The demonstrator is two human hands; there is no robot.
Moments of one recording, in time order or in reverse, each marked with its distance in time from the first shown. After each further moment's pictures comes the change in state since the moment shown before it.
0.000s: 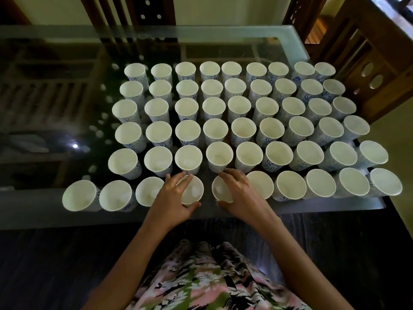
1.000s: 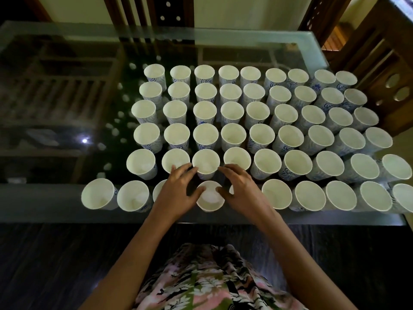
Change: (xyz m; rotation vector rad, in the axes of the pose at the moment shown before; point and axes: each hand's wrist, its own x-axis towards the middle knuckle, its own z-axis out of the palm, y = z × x) left_hand 0.017 -0.016 -0.024 -0.035 0.039 -0.046; right_hand 0.037 -0.025 0.011 0.072 0.057 -0.027
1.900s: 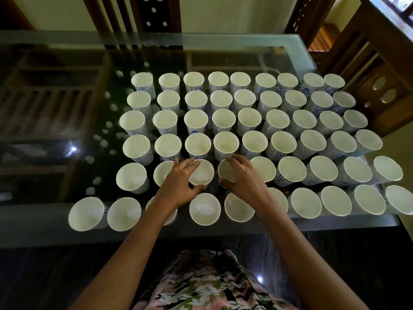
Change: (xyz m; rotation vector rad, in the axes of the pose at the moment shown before) left_hand 0.062 -0.008 0.008 0.020 -0.116 0.047; right_hand 0.043 0.026 -0.018 -0.094 0.006 0.142
